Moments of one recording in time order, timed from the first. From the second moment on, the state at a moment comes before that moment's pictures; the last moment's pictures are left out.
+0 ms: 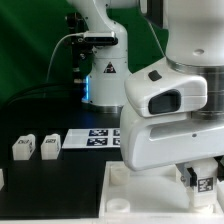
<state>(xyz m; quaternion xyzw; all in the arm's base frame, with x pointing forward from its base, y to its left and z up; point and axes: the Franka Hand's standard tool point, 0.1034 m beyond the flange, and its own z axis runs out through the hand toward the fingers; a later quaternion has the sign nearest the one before) 0.652 0.102 0.077 -0.99 -0.06 0.08 0.05</state>
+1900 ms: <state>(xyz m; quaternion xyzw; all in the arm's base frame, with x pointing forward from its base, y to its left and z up) 0.645 0.110 0.077 -0.74 0.67 0.05 0.00</state>
